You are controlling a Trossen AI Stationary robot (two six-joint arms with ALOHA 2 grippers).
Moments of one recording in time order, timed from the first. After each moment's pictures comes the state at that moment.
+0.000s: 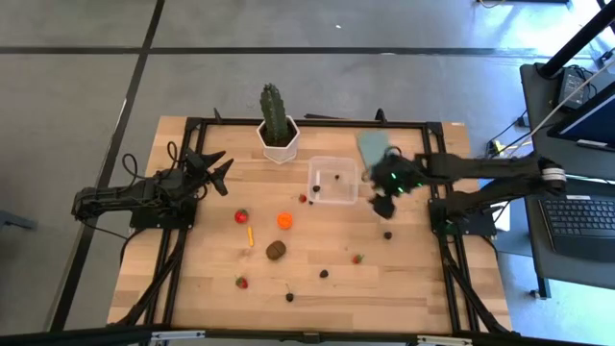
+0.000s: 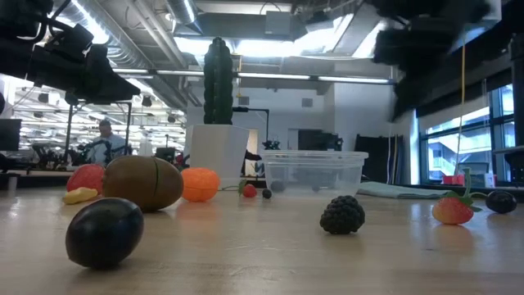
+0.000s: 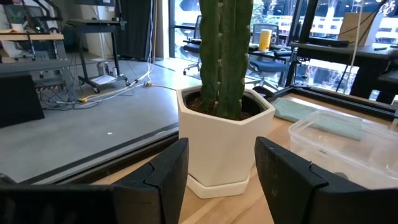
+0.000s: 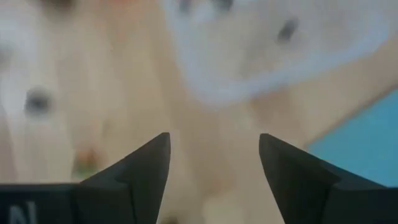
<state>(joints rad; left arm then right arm) 0.10 0.00 0.07 -0.16 -0.71 -0.15 -0.11 1.09 0.80 -0.72 -0.06 0.30</state>
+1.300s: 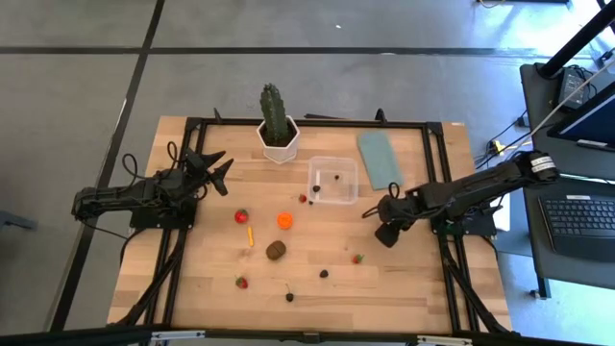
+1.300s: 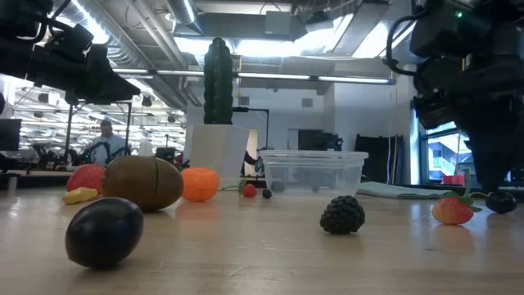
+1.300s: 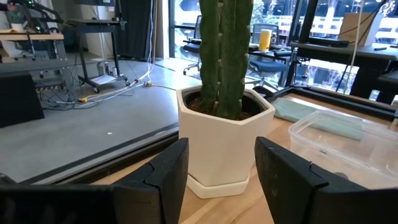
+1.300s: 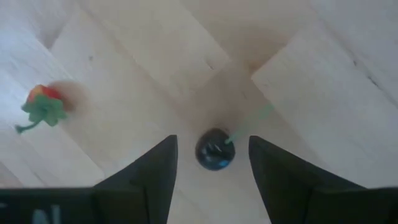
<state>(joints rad) 0.10 0.00 0.07 -0.16 -0.71 -0.15 0.19 1.21 0.55 -0.62 -0.11 1.00</state>
